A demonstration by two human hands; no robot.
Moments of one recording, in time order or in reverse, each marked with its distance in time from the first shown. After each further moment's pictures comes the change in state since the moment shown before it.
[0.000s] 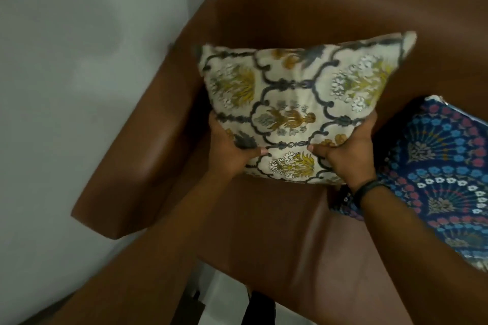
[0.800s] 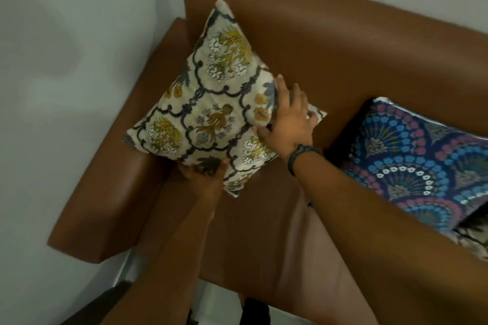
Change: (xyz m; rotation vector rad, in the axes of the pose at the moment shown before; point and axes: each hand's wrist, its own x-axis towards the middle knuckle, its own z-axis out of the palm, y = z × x) left_hand -0.035 -0.029 0.019 -0.163 0.243 -0.438; right_hand 0.022 -0.083 0.035 -0.580 -0.087 -0.104
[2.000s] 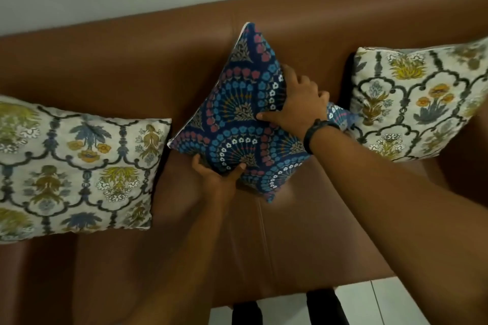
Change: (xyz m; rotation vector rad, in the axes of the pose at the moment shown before) left_hand -0.194 -0.035 0.247 0.113 -0.552 0.360; right_hand -0.088 0.324 -0.194 0.000 0.149 0.383
